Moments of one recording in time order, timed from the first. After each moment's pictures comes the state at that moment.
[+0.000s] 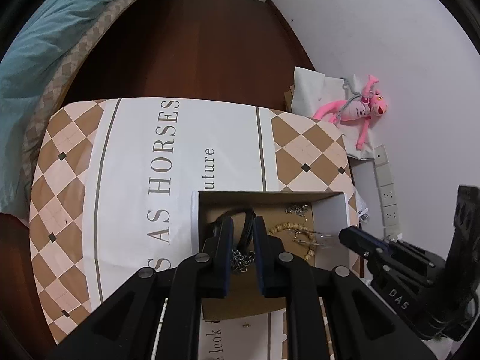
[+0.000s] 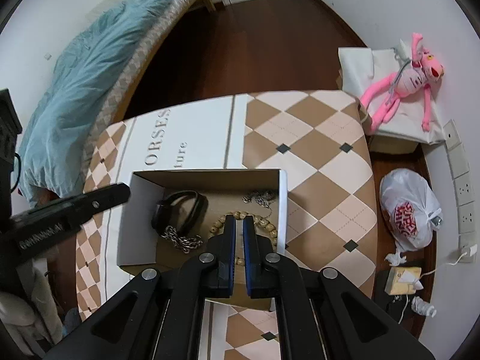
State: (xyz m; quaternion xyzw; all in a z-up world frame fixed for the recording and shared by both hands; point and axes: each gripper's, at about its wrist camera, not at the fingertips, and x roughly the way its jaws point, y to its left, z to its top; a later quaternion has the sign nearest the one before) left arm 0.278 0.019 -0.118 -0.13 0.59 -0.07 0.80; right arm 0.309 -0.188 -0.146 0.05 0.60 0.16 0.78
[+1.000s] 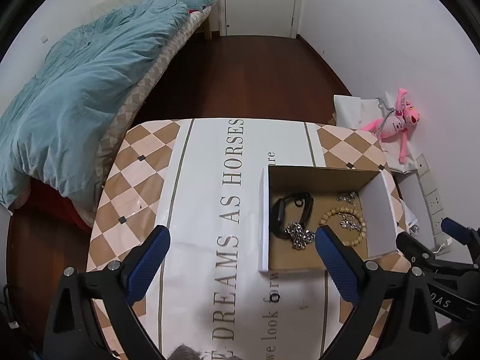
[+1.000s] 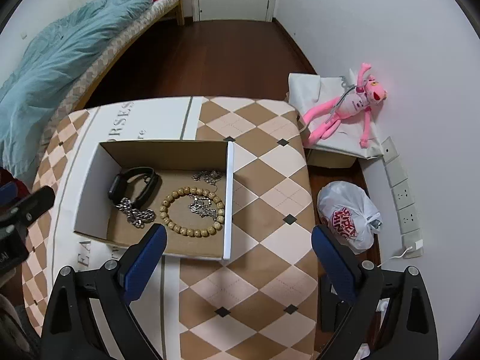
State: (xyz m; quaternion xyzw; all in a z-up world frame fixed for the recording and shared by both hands) left arm 0.189 0.030 -0.093 -0.04 0.50 0.05 0.86; right arm 0.239 -0.193 -0.119 -0.07 0.54 0.05 0.84
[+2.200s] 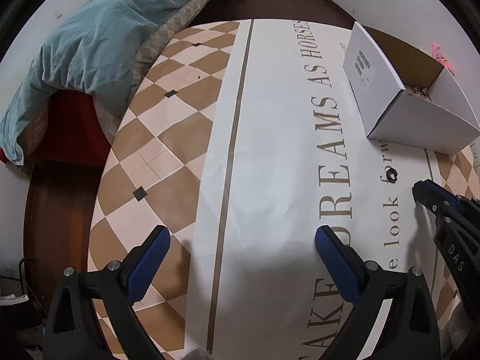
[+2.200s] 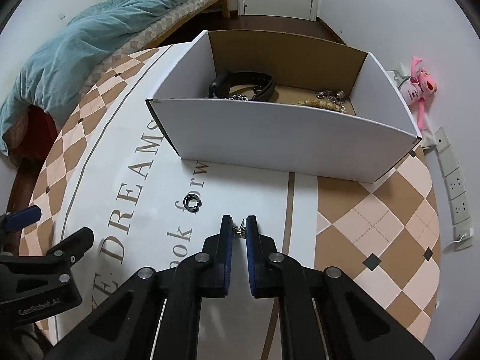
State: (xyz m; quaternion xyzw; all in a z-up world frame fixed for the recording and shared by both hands) left arm 0.090 0.093 -0.202 -0.01 0.57 0.10 0.81; right arm 0.150 -0.093 -0.221 -0.06 0.54 0.14 0.83
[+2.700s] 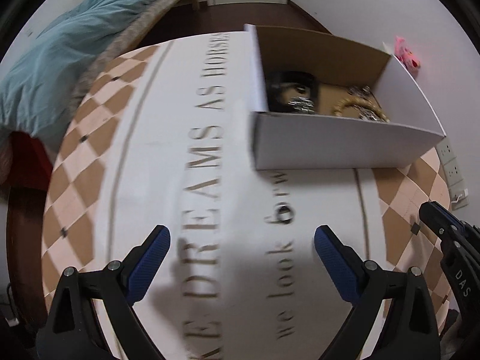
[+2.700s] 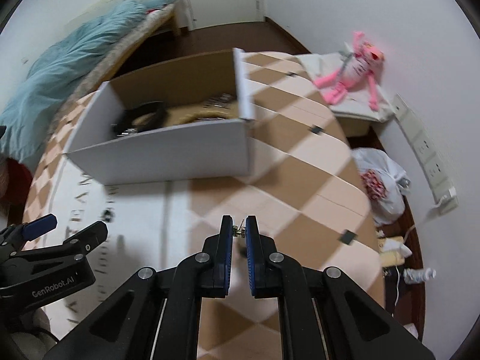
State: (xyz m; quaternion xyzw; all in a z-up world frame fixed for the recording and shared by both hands) left arm 0.136 0.007 -0.206 -0.01 0.56 0.02 0.83; right arm 0.155 -0.202 -0.204 0.01 0.53 0.04 0.85
